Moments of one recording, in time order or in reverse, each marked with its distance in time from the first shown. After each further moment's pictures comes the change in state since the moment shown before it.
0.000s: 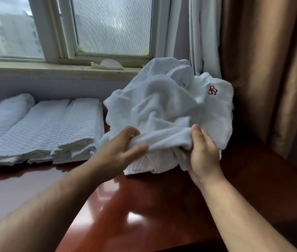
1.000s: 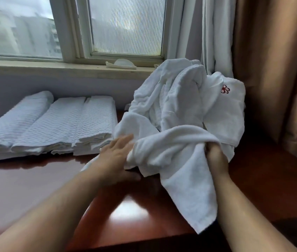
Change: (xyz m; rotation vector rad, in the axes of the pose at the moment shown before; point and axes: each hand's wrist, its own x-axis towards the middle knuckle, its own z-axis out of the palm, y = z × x) left_hand -0.030 -0.057 -0.018 0.635 -0.229 -0.064; right_hand -0.021 0.012 -0.008 -0.150 0.151 0.318
